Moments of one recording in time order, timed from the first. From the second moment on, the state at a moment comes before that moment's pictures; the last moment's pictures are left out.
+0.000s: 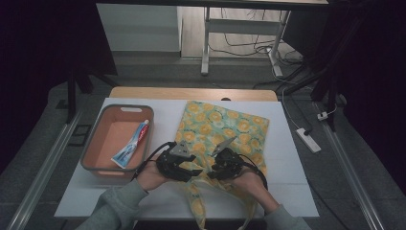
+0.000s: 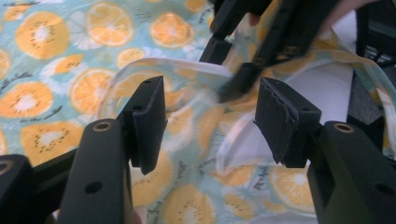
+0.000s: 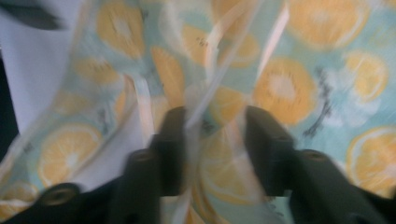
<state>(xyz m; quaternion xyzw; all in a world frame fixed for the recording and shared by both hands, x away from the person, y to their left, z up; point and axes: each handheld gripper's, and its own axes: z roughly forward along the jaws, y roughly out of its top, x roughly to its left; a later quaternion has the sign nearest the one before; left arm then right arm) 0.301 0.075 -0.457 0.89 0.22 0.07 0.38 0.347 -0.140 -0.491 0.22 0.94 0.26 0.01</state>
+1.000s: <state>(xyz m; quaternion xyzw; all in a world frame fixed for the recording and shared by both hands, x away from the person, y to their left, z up) 0.296 0.001 -0.489 0.95 0.09 0.08 0.30 0.376 -0.179 -0.456 0.27 0.89 0.38 0.03</state>
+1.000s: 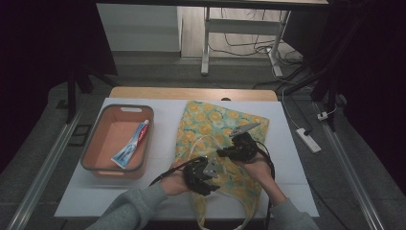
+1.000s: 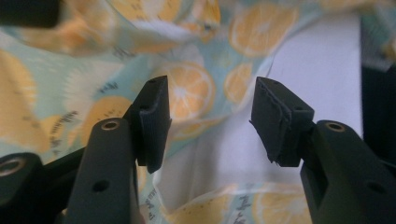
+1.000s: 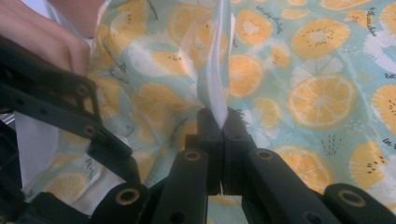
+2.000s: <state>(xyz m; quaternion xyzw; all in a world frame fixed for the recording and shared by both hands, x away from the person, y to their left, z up) 0.287 0.050 -0.486 0.95 0.08 0.05 0.31 0.393 -0.192 -0.439 0.29 0.87 0.40 0.05</state>
